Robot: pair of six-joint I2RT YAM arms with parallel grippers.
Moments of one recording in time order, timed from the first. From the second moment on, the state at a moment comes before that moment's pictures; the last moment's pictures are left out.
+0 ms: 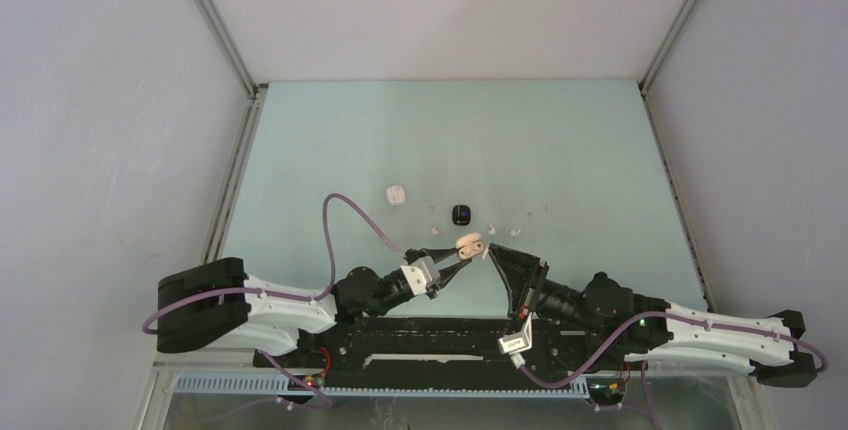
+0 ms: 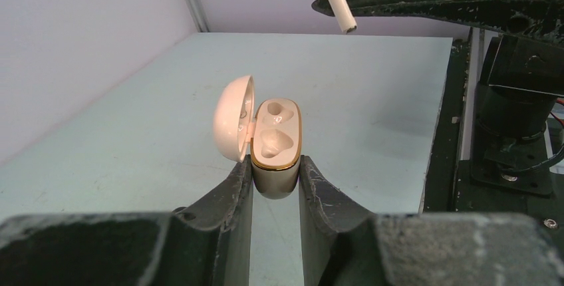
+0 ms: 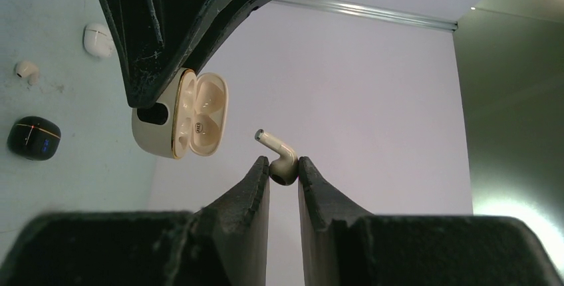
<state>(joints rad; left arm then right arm) -1.28 1.24 0.24 1.19 -0.15 0.22 1.41 0.33 0.32 0.01 0.24 -1.72</state>
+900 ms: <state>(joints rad) -1.27 1.24 0.24 1.19 -0.14 0.22 1.41 0.42 0.55 -0.21 0.21 -1.26</state>
